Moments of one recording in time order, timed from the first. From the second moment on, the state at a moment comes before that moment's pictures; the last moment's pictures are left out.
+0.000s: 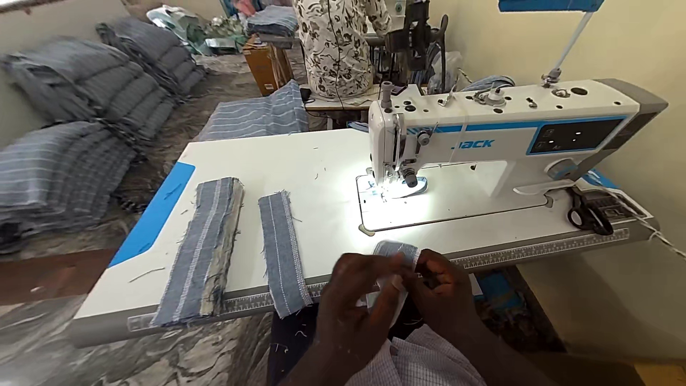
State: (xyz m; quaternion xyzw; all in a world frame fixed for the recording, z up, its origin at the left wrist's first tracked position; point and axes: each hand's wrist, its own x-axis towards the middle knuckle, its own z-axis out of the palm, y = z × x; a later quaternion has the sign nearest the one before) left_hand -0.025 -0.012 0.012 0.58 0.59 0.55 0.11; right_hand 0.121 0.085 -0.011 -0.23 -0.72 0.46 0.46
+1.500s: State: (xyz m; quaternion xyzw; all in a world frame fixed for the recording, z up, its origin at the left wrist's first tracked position) left_hand -0.066 -0.013 0.036 0.66 0.54 0.50 0.14; right_hand 0.125 0.111 0.015 -0.09 -0.81 0.38 0.43
